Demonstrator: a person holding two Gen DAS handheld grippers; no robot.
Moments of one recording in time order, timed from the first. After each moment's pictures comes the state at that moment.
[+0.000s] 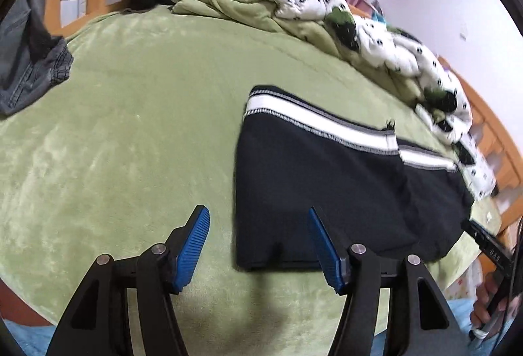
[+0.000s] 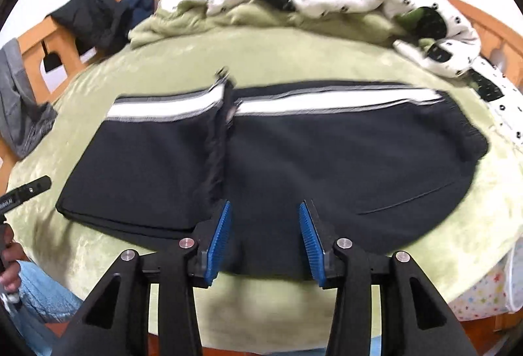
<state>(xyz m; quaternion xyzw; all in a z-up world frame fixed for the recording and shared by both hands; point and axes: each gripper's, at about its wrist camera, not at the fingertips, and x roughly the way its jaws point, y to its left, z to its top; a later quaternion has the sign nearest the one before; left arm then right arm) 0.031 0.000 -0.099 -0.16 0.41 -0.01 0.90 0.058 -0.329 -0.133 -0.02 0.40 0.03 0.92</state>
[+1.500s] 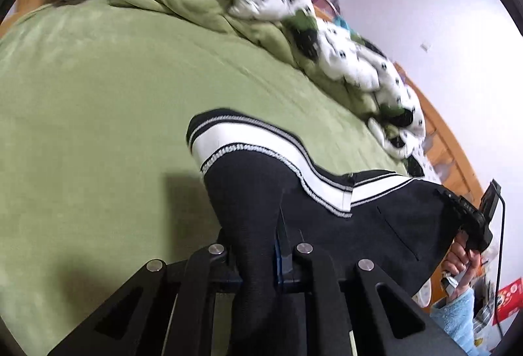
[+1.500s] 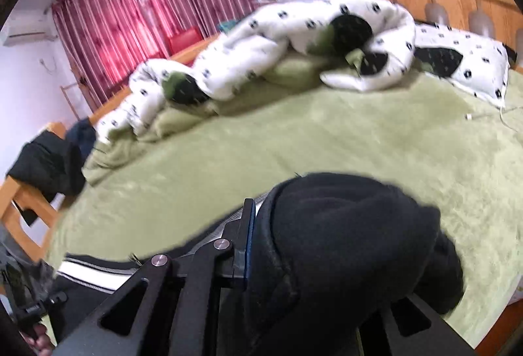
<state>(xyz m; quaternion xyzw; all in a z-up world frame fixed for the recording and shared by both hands) 0.162 0.046 -0.076 -0.21 0.41 -0.15 0.87 0.182 -0.455 -0.070 0.18 0.28 -0.04 0.94</state>
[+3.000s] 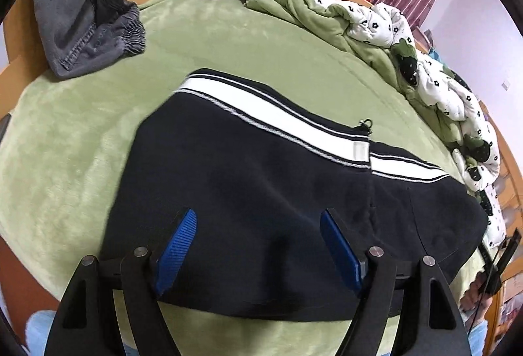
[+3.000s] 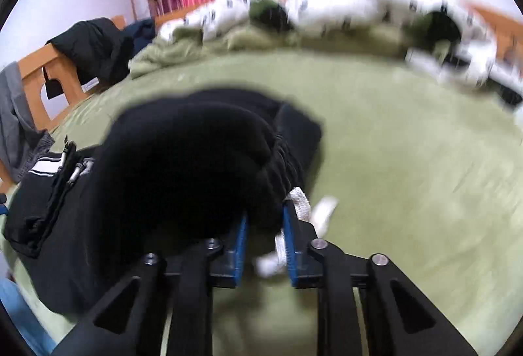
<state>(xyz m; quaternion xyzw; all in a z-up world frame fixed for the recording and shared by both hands) 0.032 0.108 -0.111 -0.23 0.42 0.08 0.88 0.144 -0.373 -0.168 0.00 0.32 0.08 0.95</state>
